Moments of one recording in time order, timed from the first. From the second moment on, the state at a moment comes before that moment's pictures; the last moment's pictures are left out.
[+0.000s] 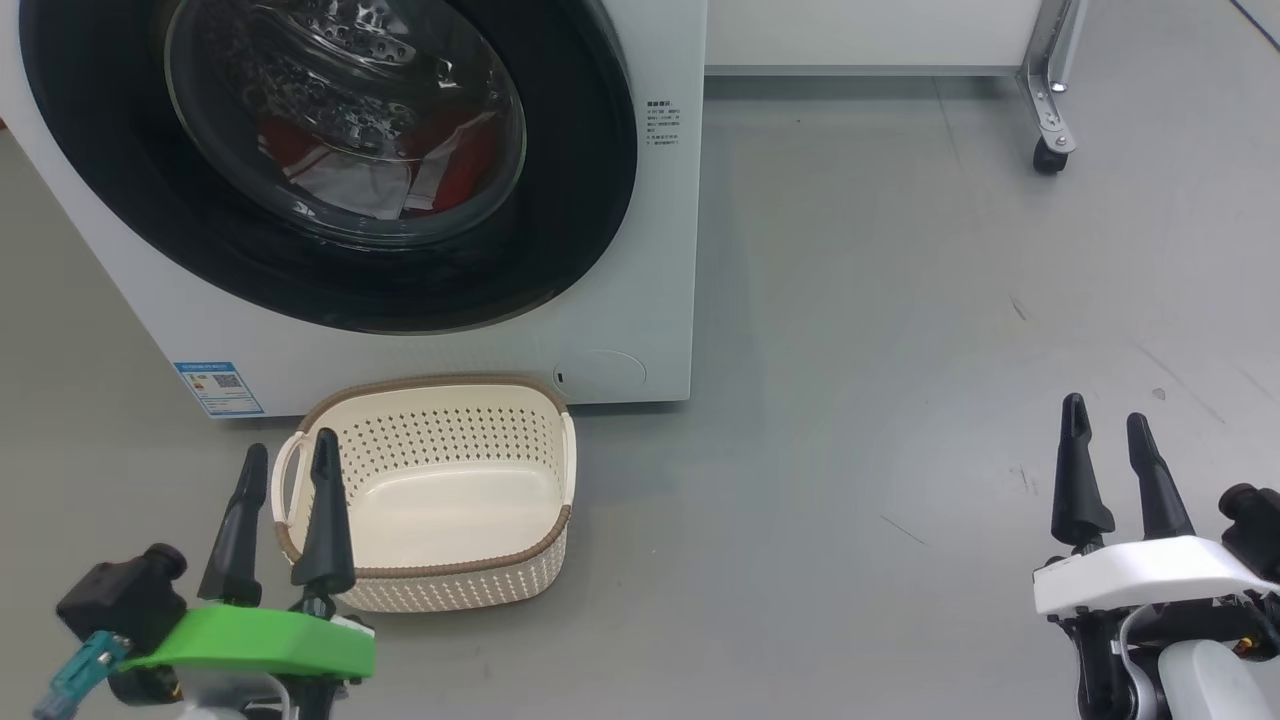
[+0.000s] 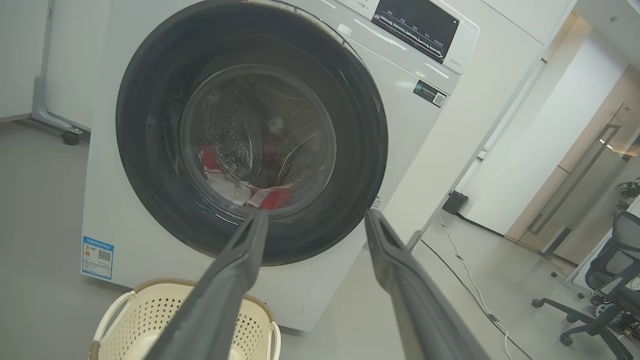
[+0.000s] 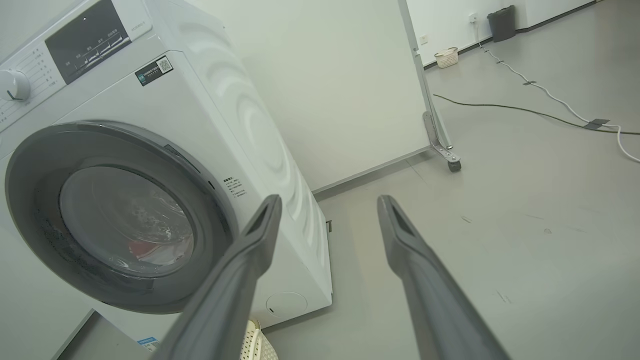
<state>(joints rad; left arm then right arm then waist) -0.02 0.02 -0.06 0.04 -0.67 -0.12 -0.15 0.00 -0.07 0.02 0.07 0.62 0.08 -0.15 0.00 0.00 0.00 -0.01</state>
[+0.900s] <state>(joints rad) 0.02 0.03 -0.18 0.19 -0.25 0.01 -0.25 0.01 -0.09 0.16 0.14 0.20 0.03 -0.16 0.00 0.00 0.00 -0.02</state>
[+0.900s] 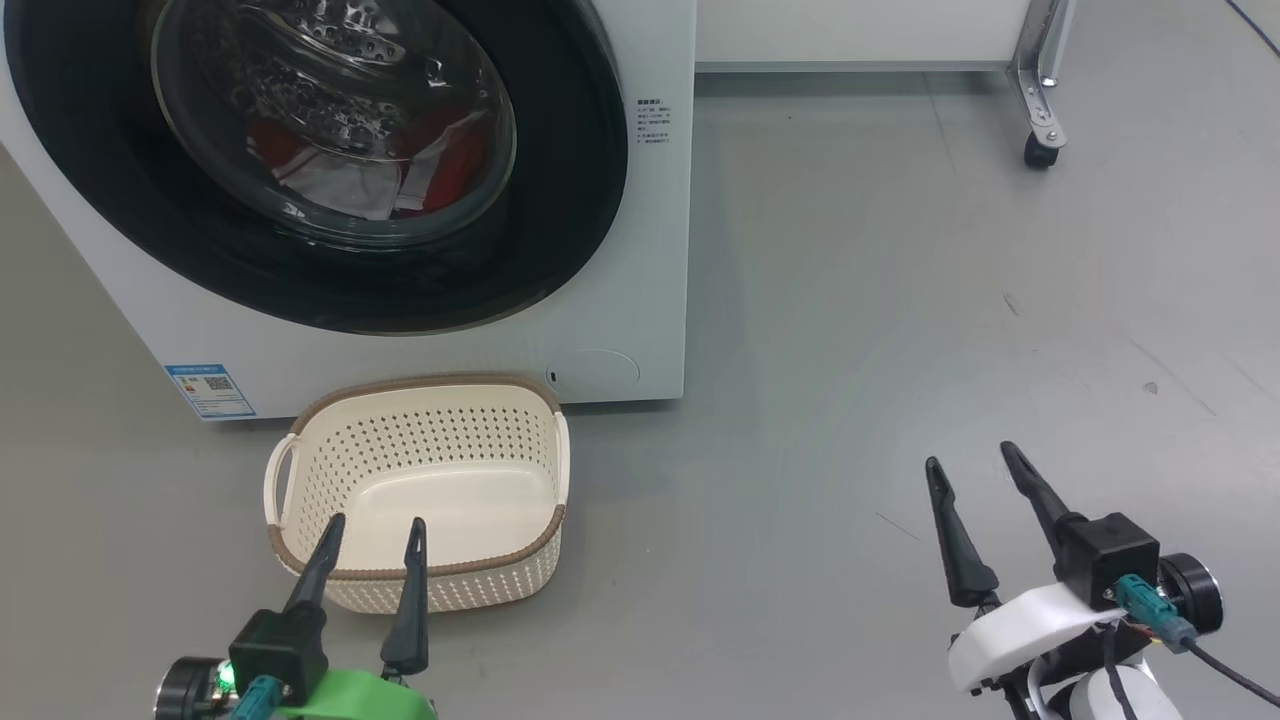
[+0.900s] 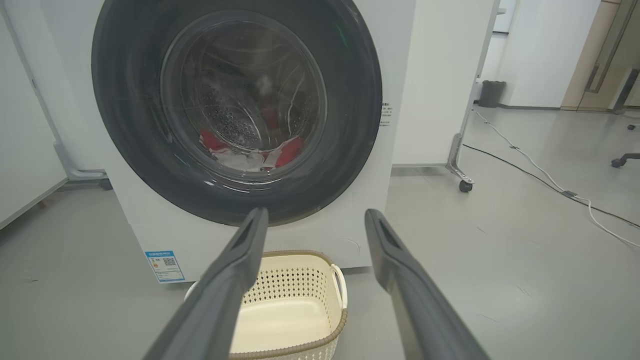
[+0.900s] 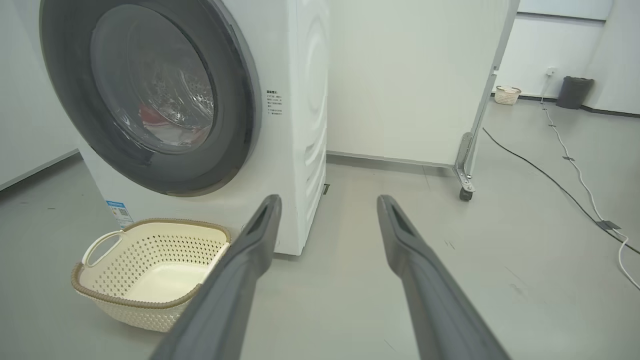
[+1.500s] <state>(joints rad) 0.01 0.04 -0.21 0.25 -0.26 0.05 -0.25 0.01 -0.09 0.17 0.17 0.18 0.03 -0.15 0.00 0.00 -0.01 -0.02</state>
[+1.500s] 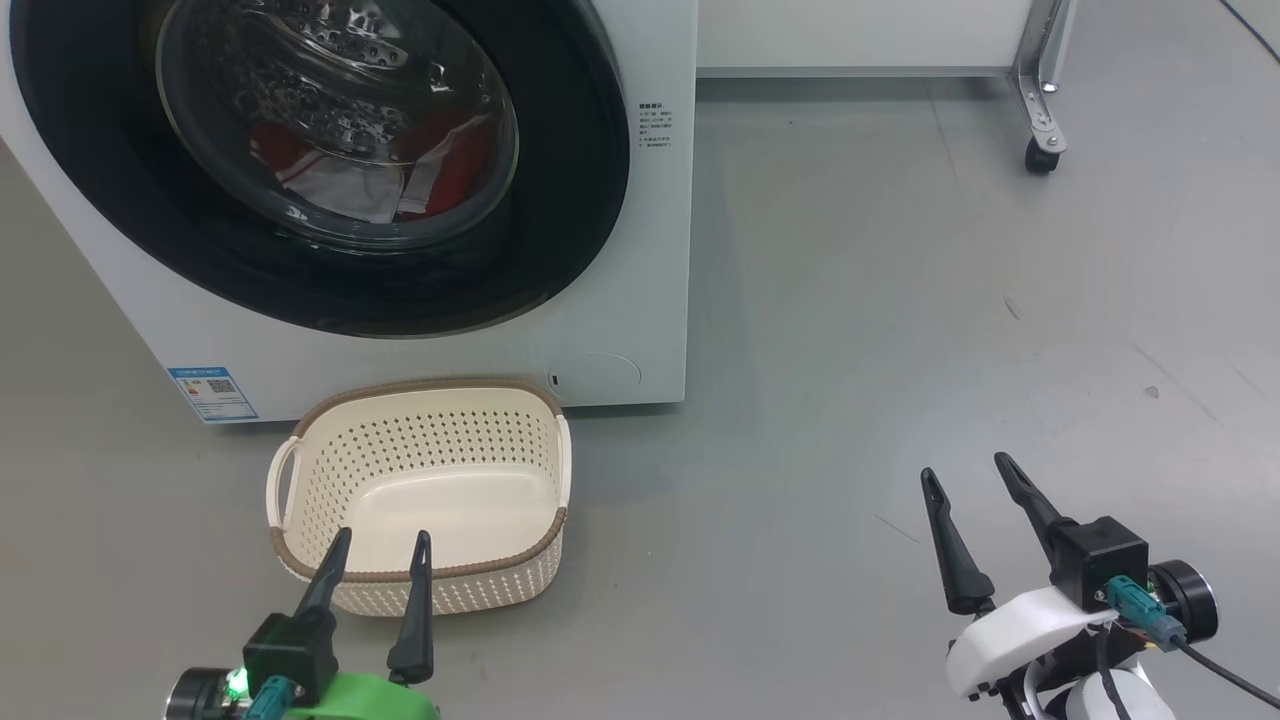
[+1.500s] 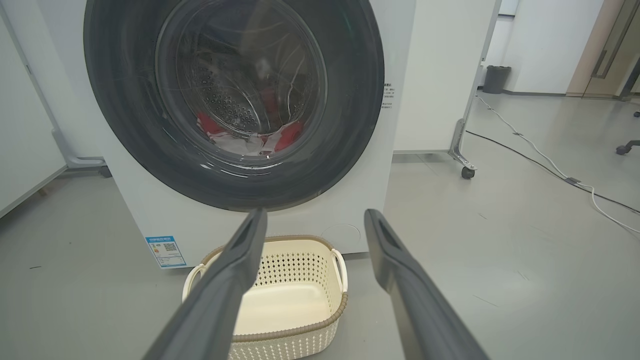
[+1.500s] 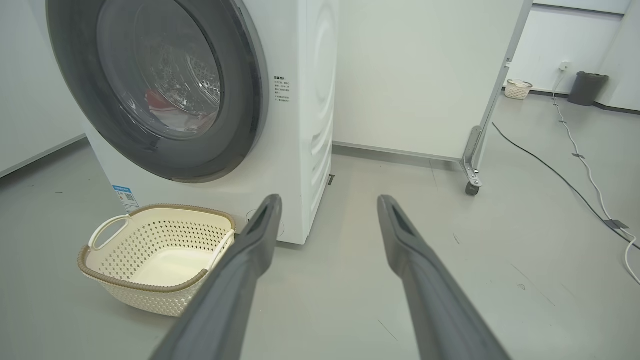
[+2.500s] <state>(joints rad) -0.01 0.04 -0.23 0.28 -0.27 0.07 -0.25 0.00 -0.09 0.18 0.19 0.18 0.03 -0.15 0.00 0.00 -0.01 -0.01</state>
